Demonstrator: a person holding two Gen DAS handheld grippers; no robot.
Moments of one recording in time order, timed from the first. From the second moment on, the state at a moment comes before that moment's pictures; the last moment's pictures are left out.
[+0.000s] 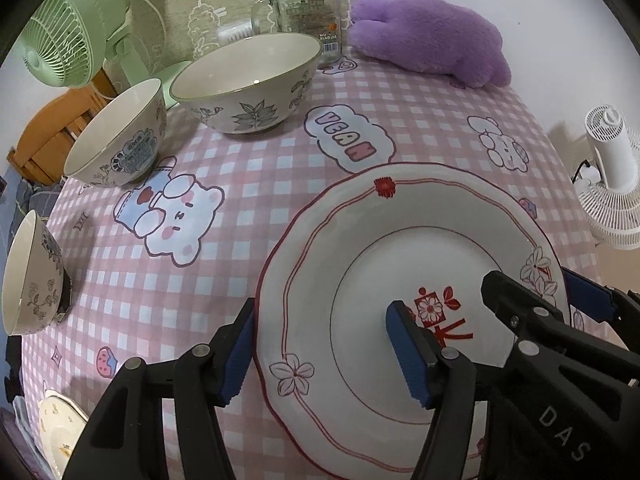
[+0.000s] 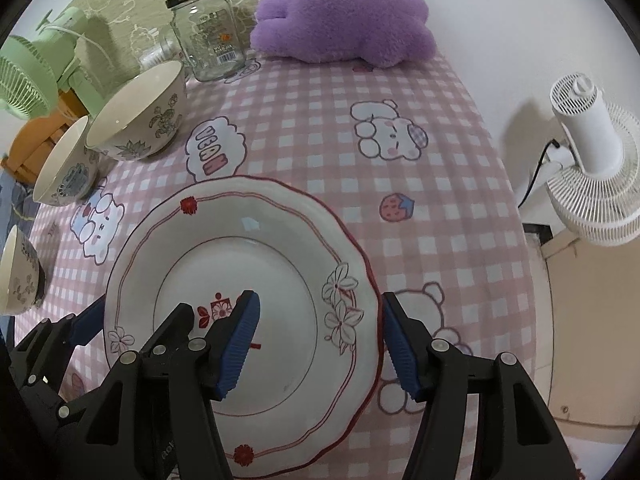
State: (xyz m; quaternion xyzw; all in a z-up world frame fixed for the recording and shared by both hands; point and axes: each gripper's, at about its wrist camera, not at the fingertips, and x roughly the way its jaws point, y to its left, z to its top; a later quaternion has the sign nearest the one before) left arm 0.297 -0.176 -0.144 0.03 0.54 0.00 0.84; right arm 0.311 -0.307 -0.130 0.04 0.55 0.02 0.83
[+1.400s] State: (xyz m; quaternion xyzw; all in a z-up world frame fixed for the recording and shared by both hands) left arm 0.280 -0.174 -0.117 0.03 0.53 0.00 0.85; right arm 0.294 -0.317 -0.110 0.06 0.54 0.01 0.84
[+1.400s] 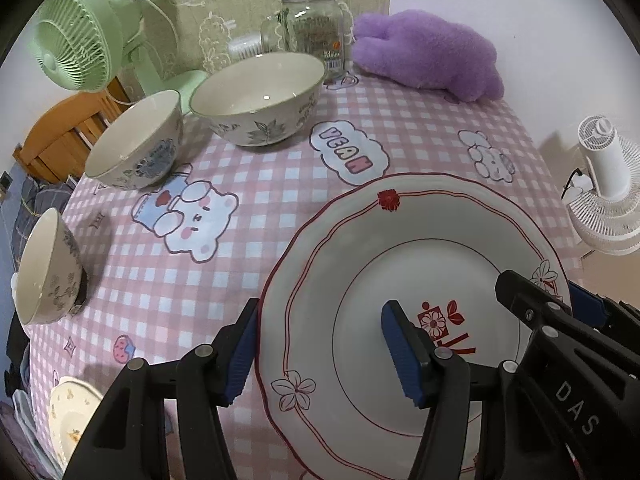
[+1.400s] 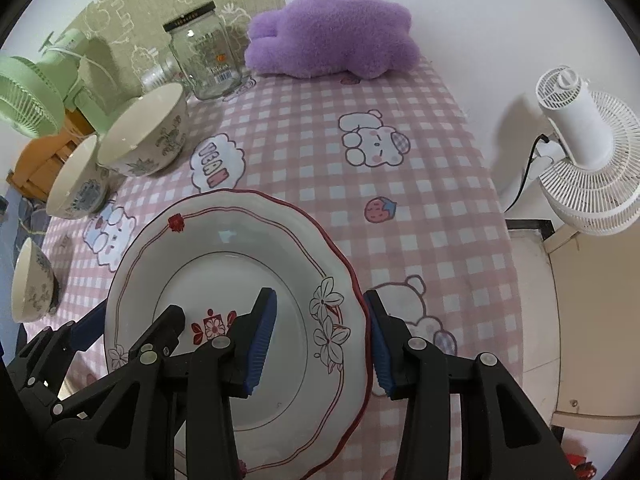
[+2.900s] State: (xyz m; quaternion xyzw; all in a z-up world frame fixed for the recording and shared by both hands) left arm 0.135 0.024 -0.090 0.02 0.53 -0.04 0.85; right arm 0.136 -0.127 -0.071 0.06 0.54 -0.02 0.84
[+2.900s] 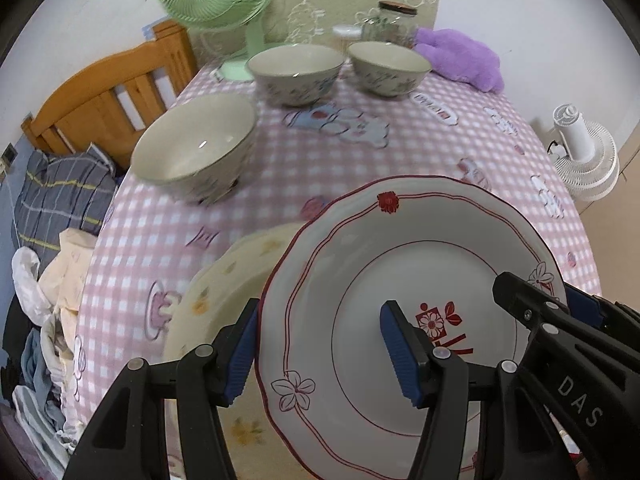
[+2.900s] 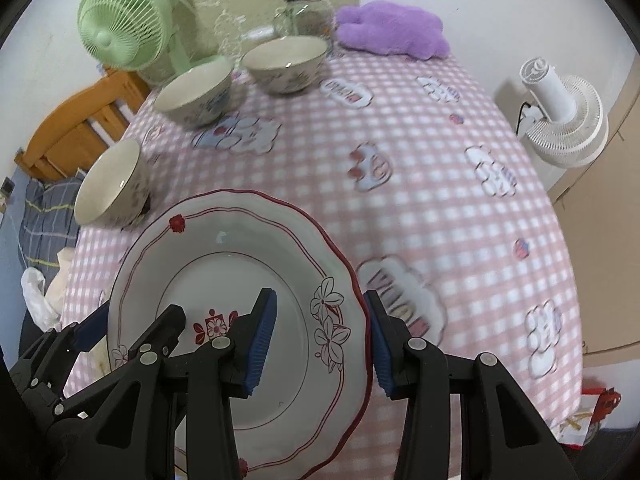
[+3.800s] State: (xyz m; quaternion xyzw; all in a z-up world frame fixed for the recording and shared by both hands) left arm 0.123 0.070 -0.109 0.04 0.54 0.00 0.84; right arm 0.132 -0.061 -0.100 0.03 0.56 -0.01 0.83
